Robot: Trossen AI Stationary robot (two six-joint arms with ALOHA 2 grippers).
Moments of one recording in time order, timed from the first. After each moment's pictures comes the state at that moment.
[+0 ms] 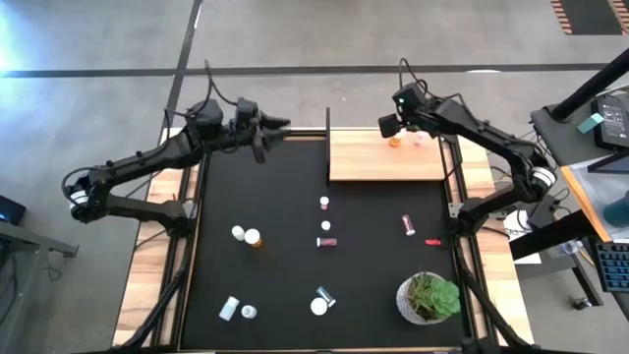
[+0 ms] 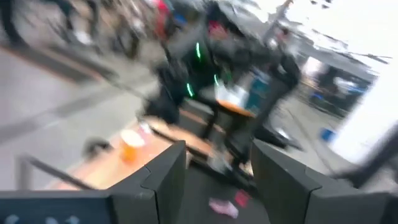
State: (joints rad) left arm 0.49 1.09 1.01 0.09 0.31 -0.37; right arm -0.76 1.41 1.26 -0.80 0.34 0.36
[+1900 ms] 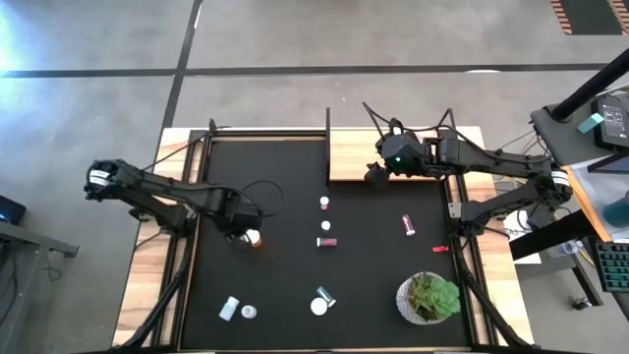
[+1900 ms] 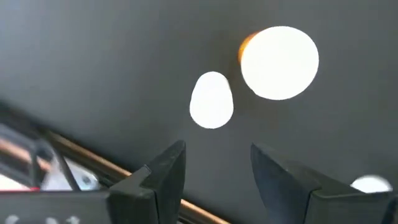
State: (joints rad) left arm -0.16 1.29 1.01 -1.29 -0.02 -0.71; right arm -0.21 1.27 1.23 -0.83 0.34 0.39
